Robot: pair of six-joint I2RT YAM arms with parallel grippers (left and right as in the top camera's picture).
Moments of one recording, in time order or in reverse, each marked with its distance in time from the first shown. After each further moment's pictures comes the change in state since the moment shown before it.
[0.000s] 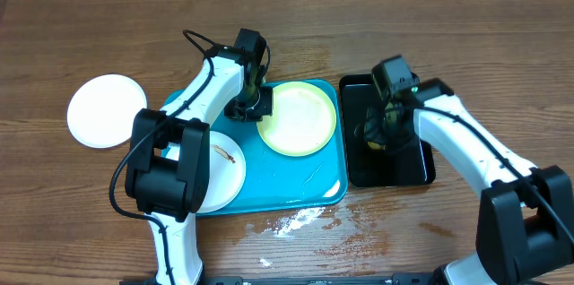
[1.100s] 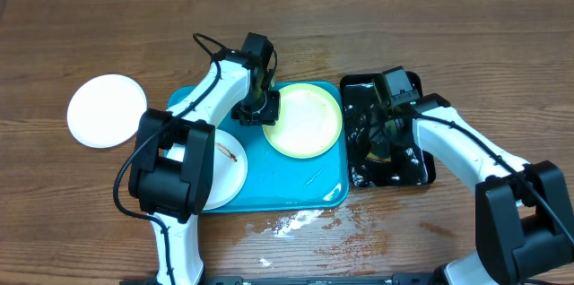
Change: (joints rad) left arm -0.034 0.000 -0.023 0.027 0.041 0.026; right arm -0.011 0.006 -0.094 0.167 0.113 -0.047
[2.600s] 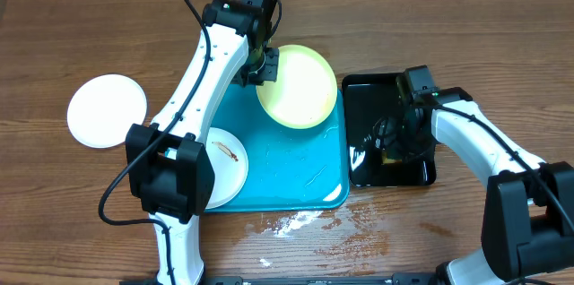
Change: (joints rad) left arm -0.019 0.002 0.474 -0.335 -0.177 0.011; right arm -0.117 0.000 0.040 -0.197 -0.191 0.000
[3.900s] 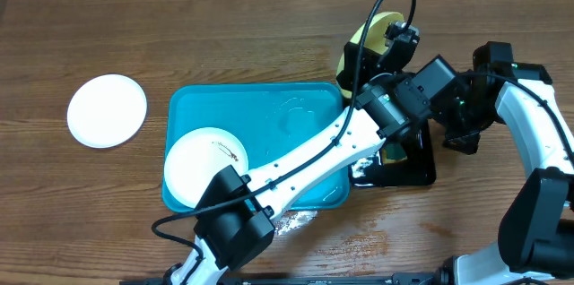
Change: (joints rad) left arm -0.633 0.000 0.014 0.423 -1.113 0.031; right arm -0.333 0.003 0.193 -0.244 -0.271 -0.123
